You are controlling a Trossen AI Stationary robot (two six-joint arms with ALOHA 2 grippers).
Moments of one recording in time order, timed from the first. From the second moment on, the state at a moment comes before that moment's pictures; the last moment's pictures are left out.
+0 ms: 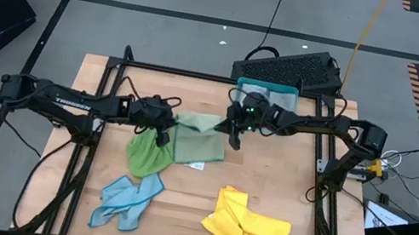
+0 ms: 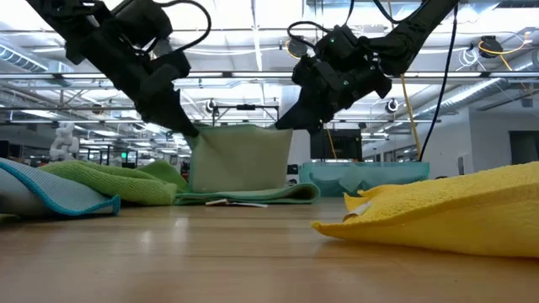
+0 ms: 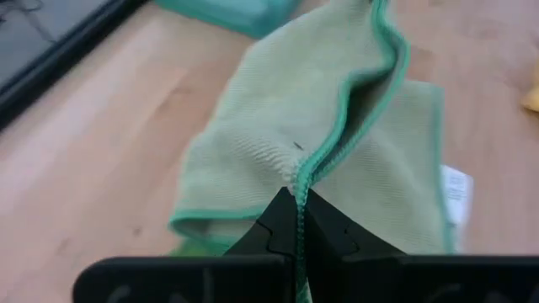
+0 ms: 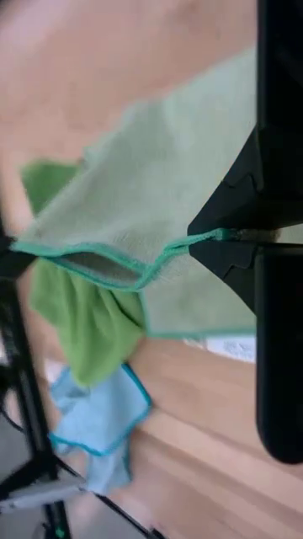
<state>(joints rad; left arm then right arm) 0.18 1.18 0.56 -0.06 -0.13 -0.16 -0.36 1.67 0.87 0.23 -0.48 -0.01</state>
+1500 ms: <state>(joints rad) -0.03 1.31 0.56 -0.03 -0.20 -0.30 -0.19 1.68 0.65 0.45 -0.38 0.13</state>
